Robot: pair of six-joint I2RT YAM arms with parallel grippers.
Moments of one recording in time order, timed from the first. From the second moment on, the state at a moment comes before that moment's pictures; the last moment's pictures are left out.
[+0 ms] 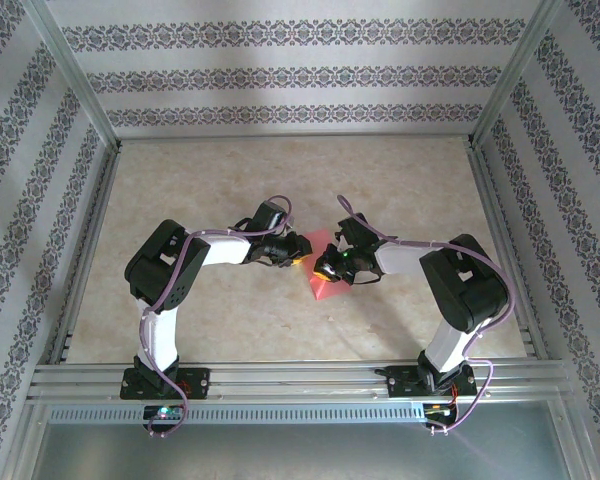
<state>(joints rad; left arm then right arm) -0.55 1.97 1.05 0.07 0.51 -0.98 0.50 1.73 0.79 -0.10 -0.54 0.99</state>
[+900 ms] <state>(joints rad) -0.55 1.97 1.04 0.07 0.51 -0.98 0.50 1.73 0.79 -0.08 -0.50 1.00</state>
